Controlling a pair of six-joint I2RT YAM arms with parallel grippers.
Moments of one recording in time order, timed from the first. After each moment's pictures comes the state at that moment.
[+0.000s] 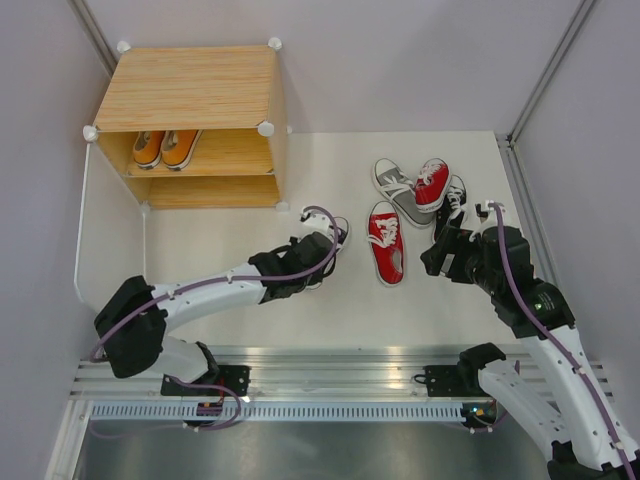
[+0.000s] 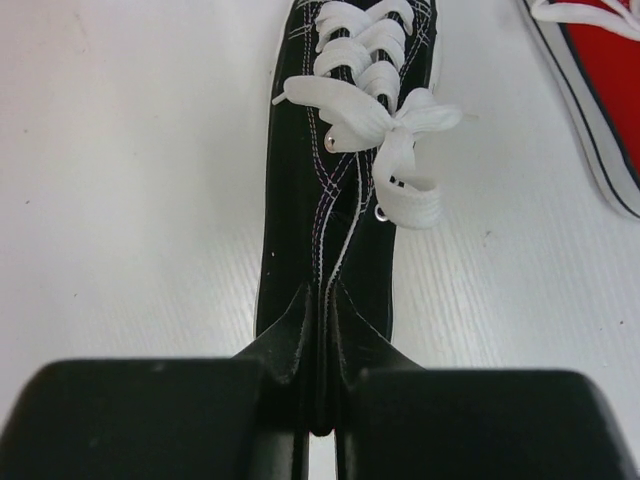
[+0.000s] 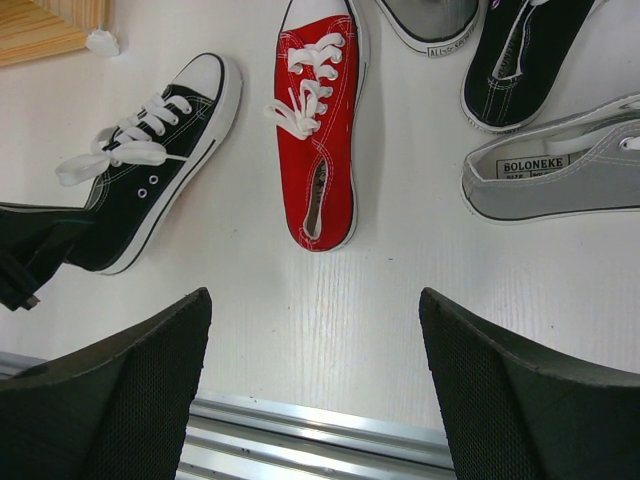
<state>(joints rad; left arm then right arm) -0.97 1.45 0.93 -0.32 -0.52 -0.48 0.32 0.68 0.88 -0.79 0.01 0.47</state>
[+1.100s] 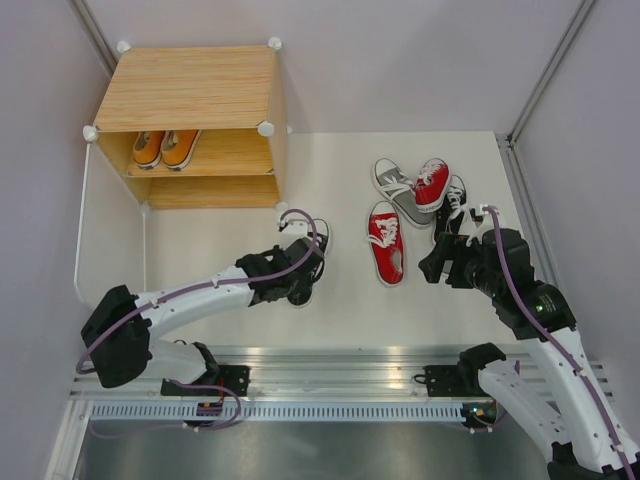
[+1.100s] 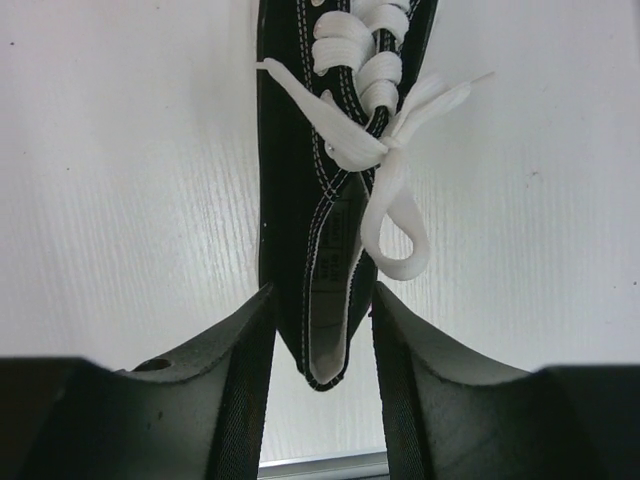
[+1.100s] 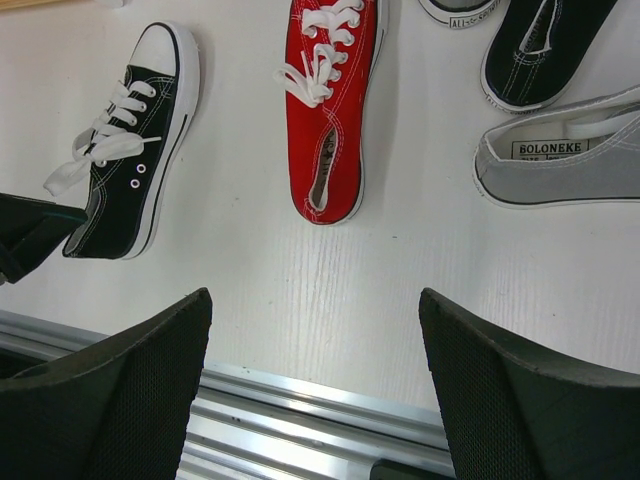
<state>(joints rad) -0.94 1.35 0.88 -0.53 -0.47 -0.72 0.32 0.67 0.88 -0.84 -0.05 0.42</state>
